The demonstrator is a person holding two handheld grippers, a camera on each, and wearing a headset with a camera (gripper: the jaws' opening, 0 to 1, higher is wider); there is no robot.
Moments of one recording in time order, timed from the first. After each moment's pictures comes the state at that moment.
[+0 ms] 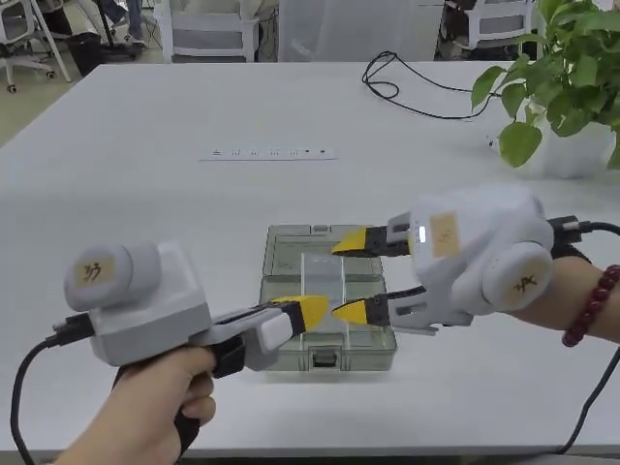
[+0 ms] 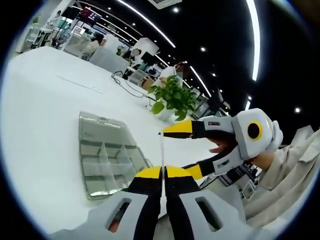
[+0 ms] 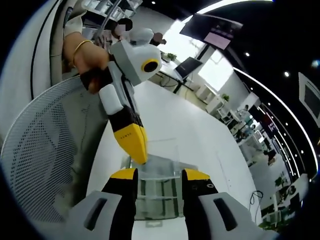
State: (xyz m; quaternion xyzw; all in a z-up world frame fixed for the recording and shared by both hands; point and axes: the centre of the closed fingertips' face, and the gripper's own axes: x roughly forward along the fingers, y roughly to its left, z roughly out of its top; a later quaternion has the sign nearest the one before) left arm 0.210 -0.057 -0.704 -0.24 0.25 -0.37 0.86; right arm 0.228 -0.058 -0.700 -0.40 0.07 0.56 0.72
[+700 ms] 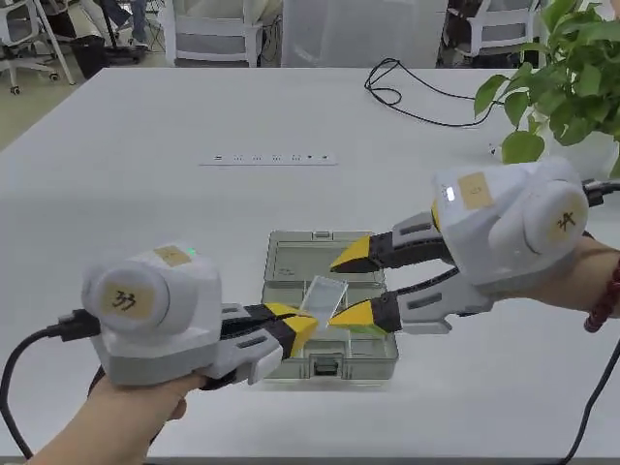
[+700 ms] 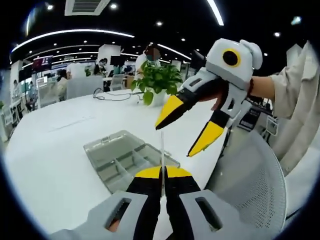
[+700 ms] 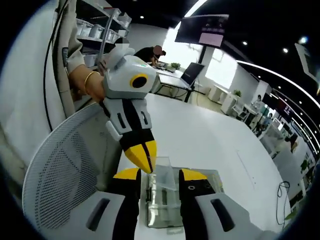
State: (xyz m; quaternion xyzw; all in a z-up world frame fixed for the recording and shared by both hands) left arm 0.205 -0.051 -0.719 0.06 0.20 -0.44 0.87; right arm 0.208 -0.052 -0.687 -0.29 0.11 0.64 0.70
